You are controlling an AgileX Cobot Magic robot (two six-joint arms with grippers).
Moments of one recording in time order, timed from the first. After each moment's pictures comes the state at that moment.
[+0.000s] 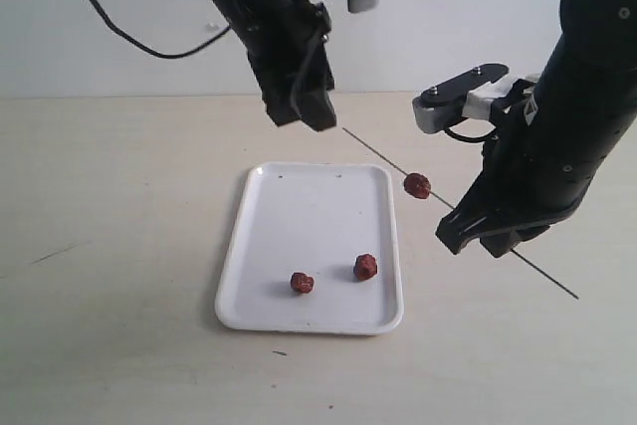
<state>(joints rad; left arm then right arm) -0.60 2.09 -2.02 -0.29 1.18 1.09 0.31 1.57 -1.06 0.00 0.97 -0.11</state>
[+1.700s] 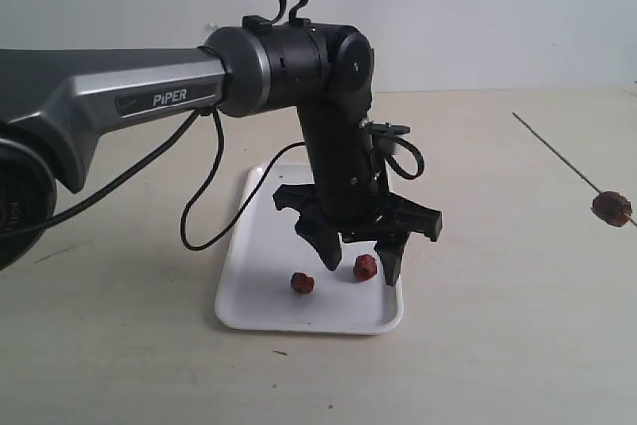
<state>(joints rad) -0.78 2.37 -1.98 -0.24 1.22 -0.19 0.22 0.96 -0.75 -0.15 1.18 0.06</state>
